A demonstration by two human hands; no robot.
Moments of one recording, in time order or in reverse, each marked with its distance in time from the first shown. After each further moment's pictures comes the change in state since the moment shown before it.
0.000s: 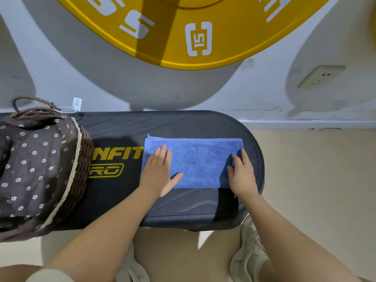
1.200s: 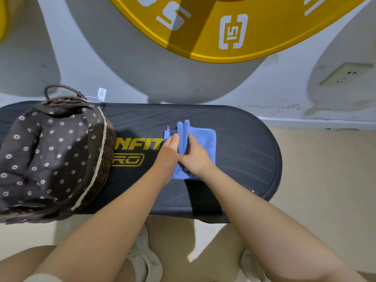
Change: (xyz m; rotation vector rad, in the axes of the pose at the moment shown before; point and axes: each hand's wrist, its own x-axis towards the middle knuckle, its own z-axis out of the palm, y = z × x) left_hand -0.006 -0.001 -0.051 -1.576 0.077 -0.424; right_hand -0.024 -0.170 0.033 0.552 -0.381 -0.142
